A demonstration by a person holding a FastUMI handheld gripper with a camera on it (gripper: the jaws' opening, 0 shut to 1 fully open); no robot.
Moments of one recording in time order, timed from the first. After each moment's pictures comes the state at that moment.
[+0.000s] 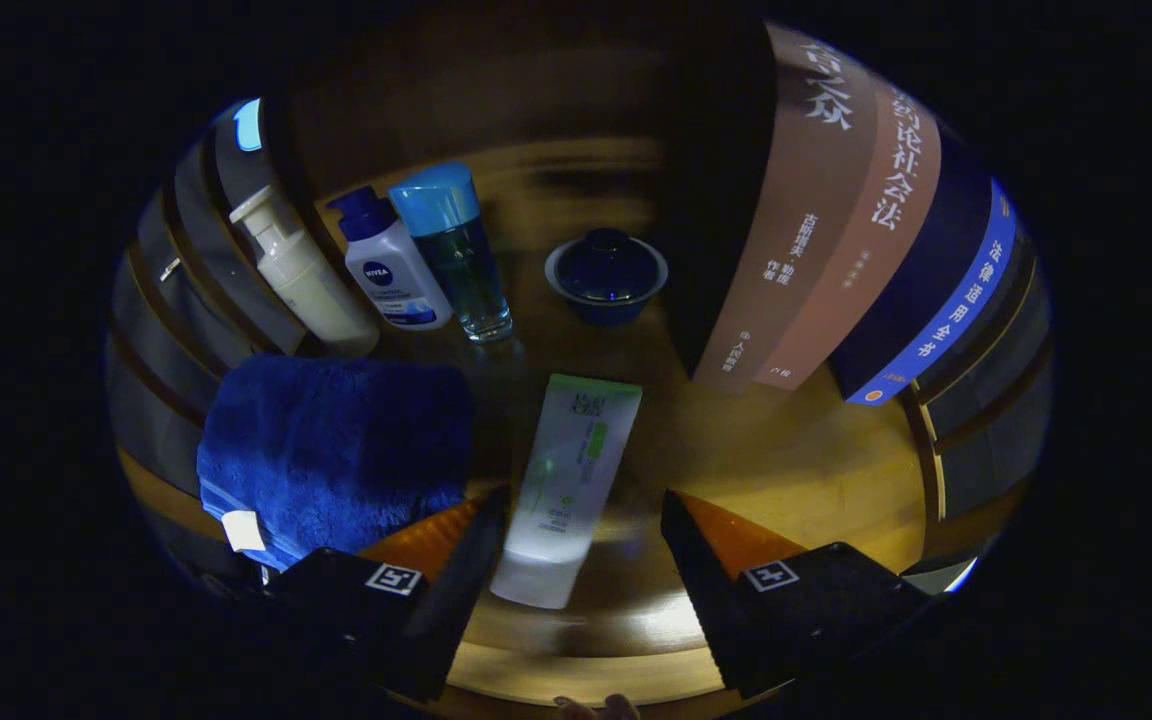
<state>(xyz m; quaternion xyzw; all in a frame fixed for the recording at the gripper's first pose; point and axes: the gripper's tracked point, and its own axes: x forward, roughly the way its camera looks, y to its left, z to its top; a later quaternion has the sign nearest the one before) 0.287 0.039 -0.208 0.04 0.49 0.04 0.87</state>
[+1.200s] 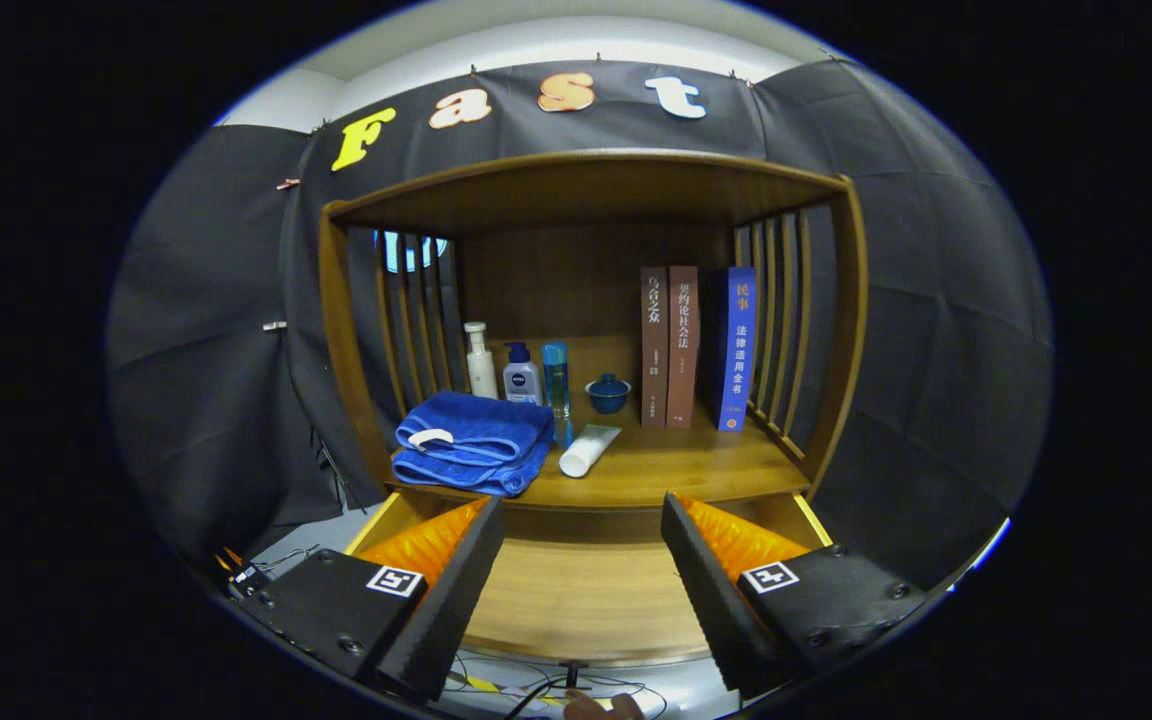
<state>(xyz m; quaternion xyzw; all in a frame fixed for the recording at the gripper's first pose) 0.016 0.014 -0.072 0.05 0.15 0.05 0.99</state>
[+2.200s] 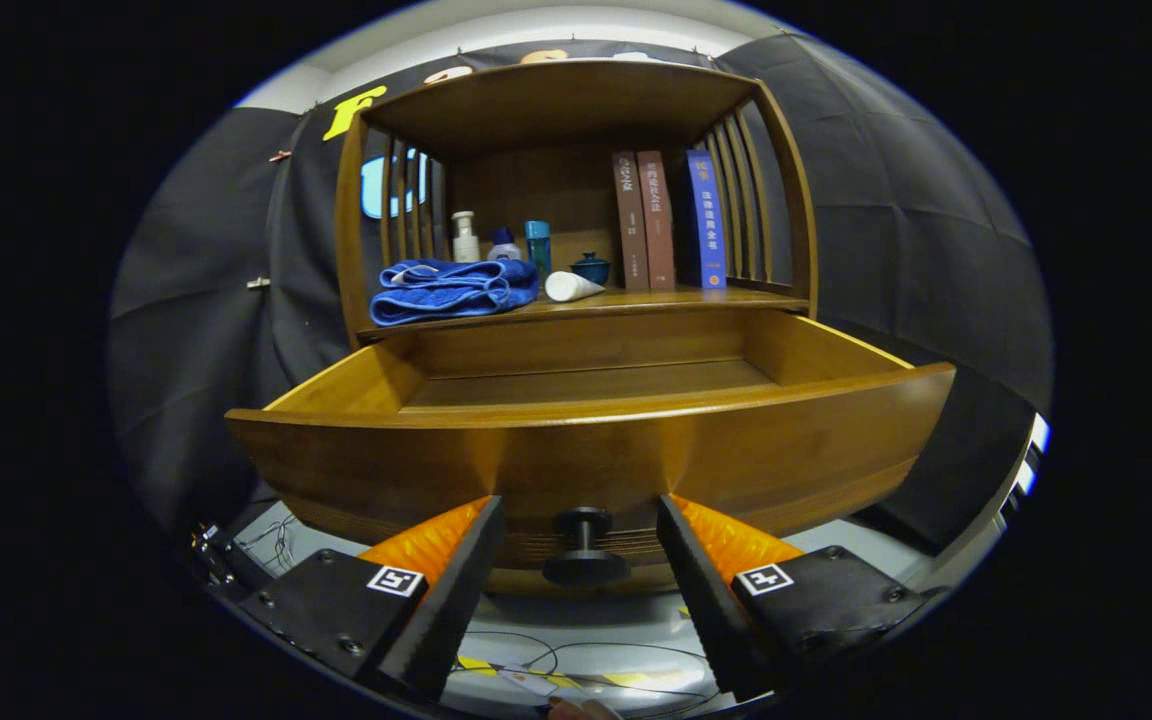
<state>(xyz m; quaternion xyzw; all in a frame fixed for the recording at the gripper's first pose) -0.043 0.031 -0.269 0.08 0.20 0.02 0.98</state>
